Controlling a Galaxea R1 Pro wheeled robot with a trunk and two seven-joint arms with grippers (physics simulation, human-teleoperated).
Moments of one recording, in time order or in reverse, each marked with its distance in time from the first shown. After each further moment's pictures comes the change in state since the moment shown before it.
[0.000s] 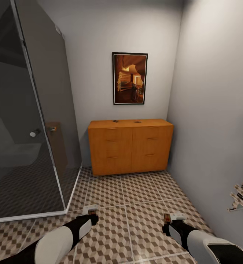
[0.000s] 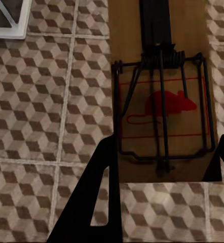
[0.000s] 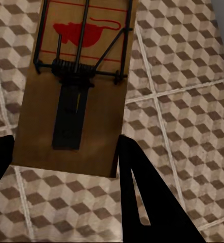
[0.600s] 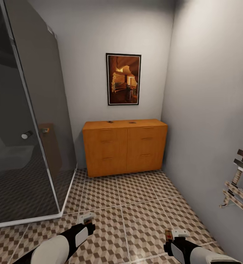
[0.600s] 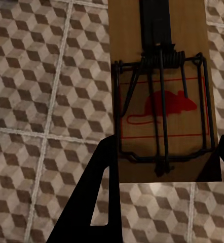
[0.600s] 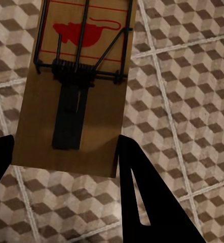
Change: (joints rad) left arm 0.059 0.021 0.001 0.000 0.133 -0.008 0.008; right arm 0.100 0.006 -0.001 0.012 -0.005 -0.019 0.011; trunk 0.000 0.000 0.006
